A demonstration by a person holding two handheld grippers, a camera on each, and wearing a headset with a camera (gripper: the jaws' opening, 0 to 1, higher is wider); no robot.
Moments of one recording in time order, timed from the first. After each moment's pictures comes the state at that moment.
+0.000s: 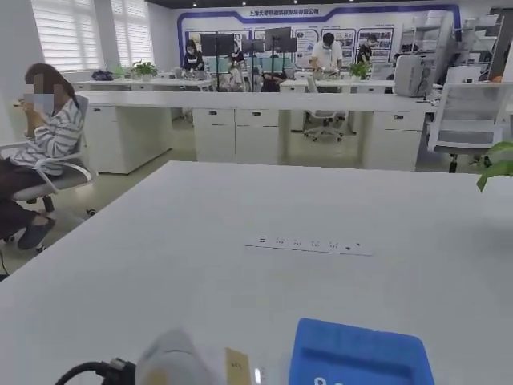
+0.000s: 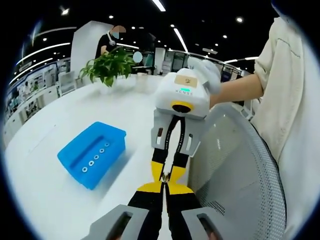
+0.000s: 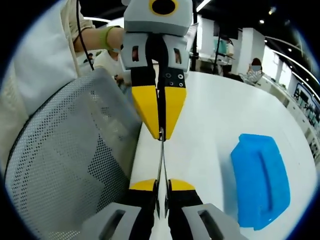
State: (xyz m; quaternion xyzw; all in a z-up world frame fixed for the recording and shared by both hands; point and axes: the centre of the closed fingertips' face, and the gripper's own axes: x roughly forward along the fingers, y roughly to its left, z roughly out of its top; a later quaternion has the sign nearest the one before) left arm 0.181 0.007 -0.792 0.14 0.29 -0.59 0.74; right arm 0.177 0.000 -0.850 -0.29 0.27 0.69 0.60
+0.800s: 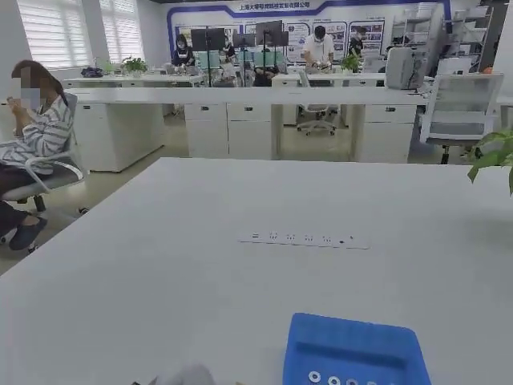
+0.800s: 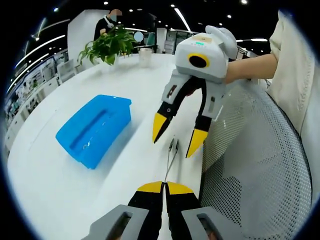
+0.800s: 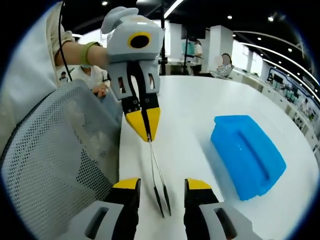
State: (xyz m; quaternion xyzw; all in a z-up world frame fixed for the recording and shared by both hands) left arm 0.189 0.028 -0.844 0.21 0.35 -0.56 0.72; right arm 0.194 -0.023 -0.851 -0.22 0.27 0.60 0.72
